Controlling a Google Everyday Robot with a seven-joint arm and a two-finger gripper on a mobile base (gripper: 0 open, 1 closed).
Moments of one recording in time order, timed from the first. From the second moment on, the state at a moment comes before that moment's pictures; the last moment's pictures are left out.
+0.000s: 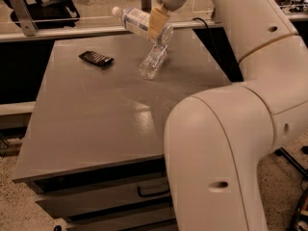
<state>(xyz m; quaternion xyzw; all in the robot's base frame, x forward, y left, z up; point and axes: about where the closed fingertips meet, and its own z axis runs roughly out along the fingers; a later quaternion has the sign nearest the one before) 0.723 -0.028 0.975 -0.52 0.83 0.05 0.21</state>
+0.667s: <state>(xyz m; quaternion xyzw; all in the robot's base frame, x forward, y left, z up) 0.736 -0.016 0.980 -0.51 0.83 0.05 0.23</state>
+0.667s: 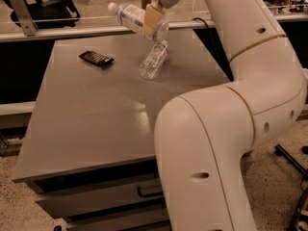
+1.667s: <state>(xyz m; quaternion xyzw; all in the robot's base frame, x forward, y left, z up) 0.775 0.016 0.959 -0.44 0.85 0.08 0.28</state>
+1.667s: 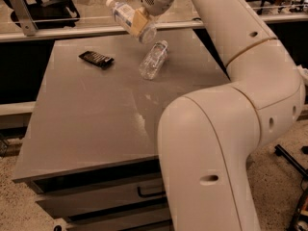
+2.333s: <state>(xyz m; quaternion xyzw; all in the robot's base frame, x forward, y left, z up) 0.767 0.046 0.930 -0.42 0.86 0.12 0.27</state>
